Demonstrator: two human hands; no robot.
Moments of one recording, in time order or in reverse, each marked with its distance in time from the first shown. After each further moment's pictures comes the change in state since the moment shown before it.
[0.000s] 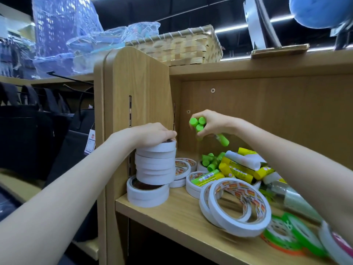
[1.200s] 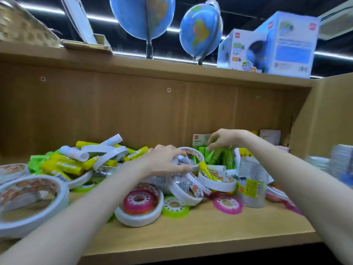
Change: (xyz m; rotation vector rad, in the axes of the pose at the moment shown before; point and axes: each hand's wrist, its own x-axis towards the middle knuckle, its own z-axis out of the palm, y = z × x) left_hand -0.006 0.314 0.178 0.091 -0.162 0.744; right_hand -0.384 0.151 -0.155 -0.160 -0.016 1.088
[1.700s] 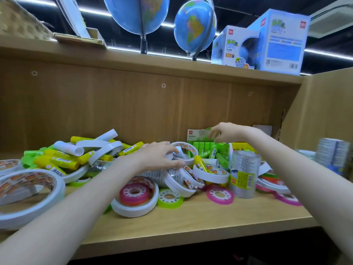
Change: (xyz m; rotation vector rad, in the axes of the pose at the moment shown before) left_hand -0.001 -0.006 0.004 -0.021 0.016 0.038; right_hand -0.028 0.008 -0.009 -0.261 0.075 -0.121
